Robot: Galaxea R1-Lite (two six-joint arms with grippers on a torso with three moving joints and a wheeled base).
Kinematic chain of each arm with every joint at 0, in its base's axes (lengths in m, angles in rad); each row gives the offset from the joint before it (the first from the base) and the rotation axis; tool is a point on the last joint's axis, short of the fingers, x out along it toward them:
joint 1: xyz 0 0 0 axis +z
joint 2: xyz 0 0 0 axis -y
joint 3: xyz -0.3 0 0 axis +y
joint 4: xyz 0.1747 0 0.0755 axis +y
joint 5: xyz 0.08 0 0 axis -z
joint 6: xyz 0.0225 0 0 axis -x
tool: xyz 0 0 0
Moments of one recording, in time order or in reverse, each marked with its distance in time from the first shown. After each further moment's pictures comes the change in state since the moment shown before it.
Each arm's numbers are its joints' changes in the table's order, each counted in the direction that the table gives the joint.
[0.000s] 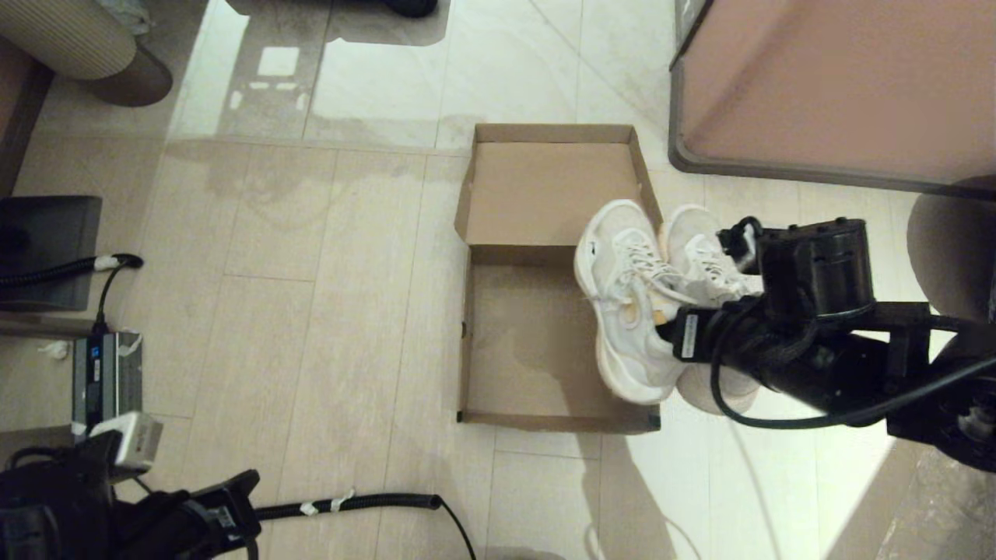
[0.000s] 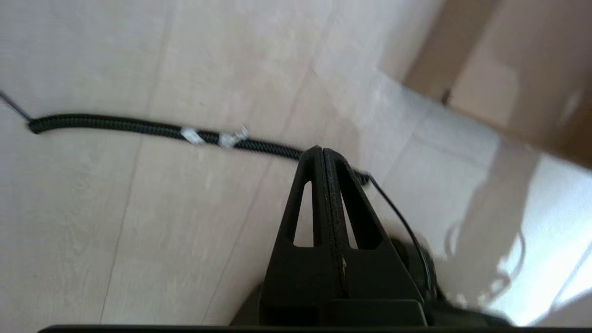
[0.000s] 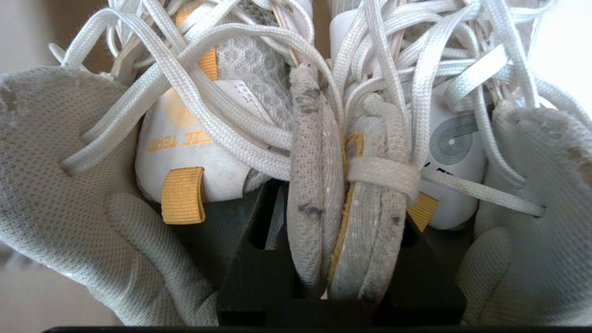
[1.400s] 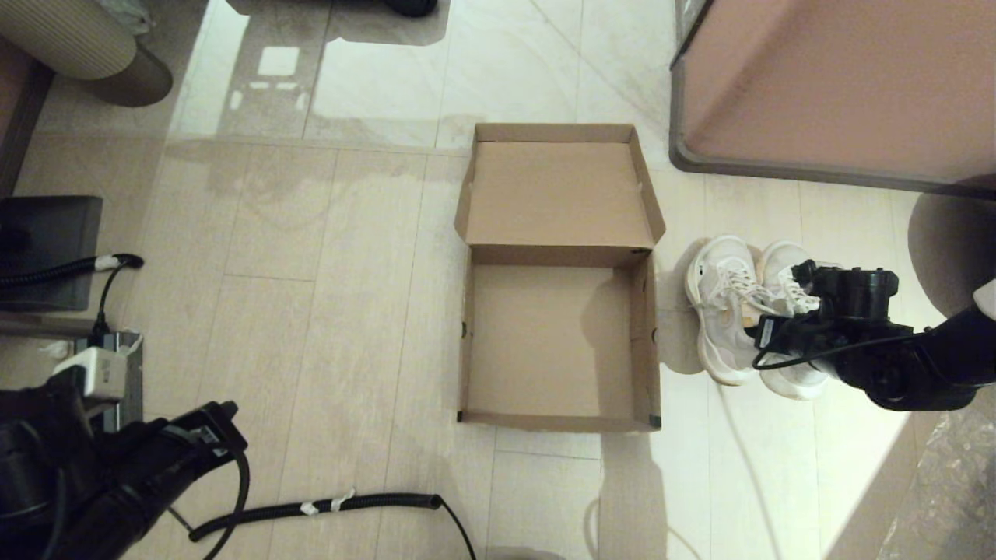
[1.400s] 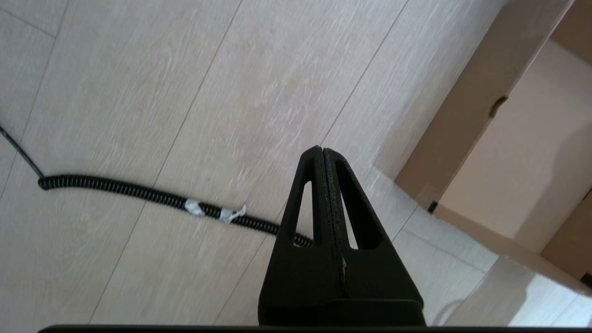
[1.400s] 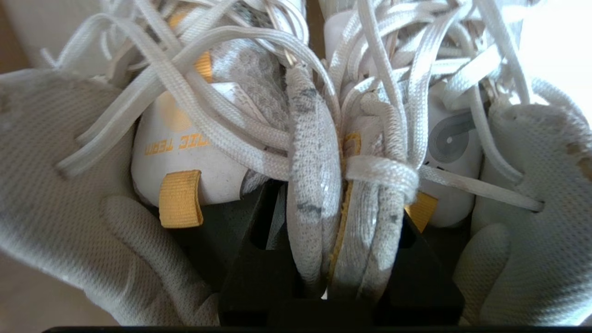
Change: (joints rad) left arm 0.125 -0.020 -0.148 -0.025 0.011 0.001; right arm -0.606 -0.459 -0.082 -0.408 -0.296 0.202
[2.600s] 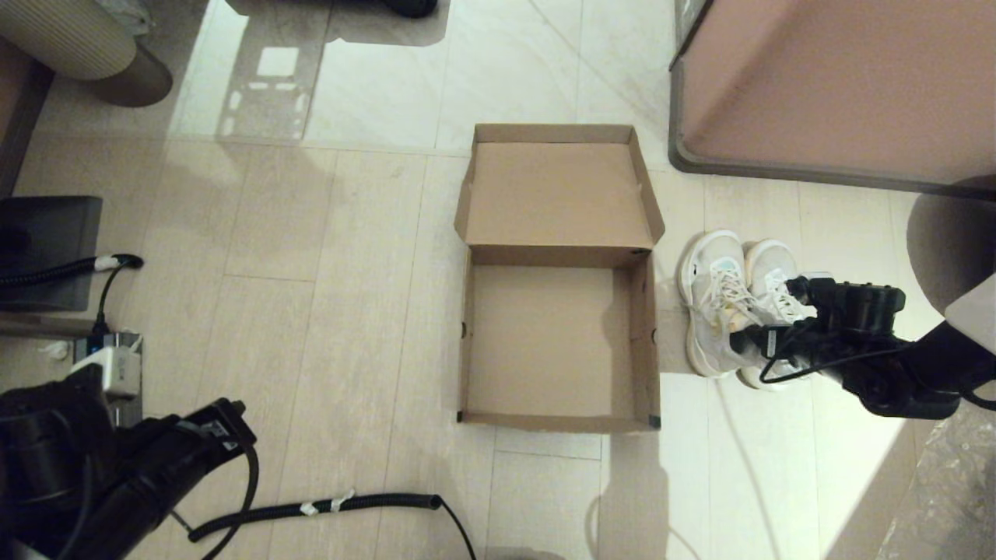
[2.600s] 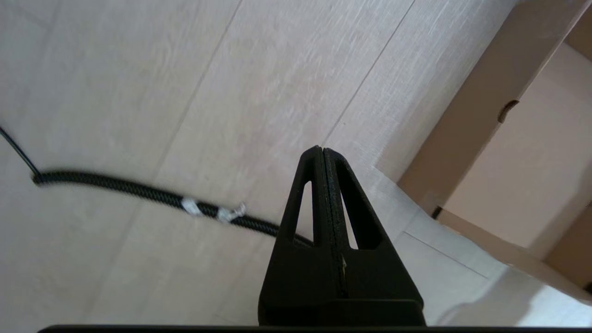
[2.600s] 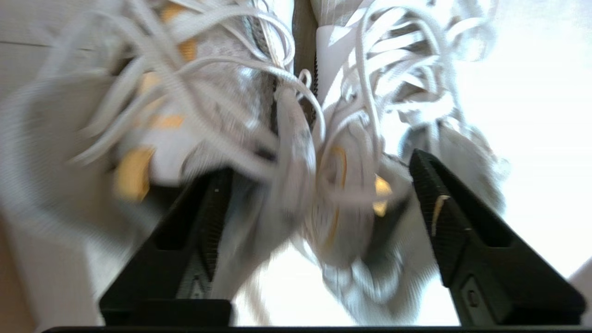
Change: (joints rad) left arm 0.006 -0.060 -0.015 -0.014 0.008 0.038; right arm -0.095 -0.130 -0.045 -0.131 -0.143 0.189
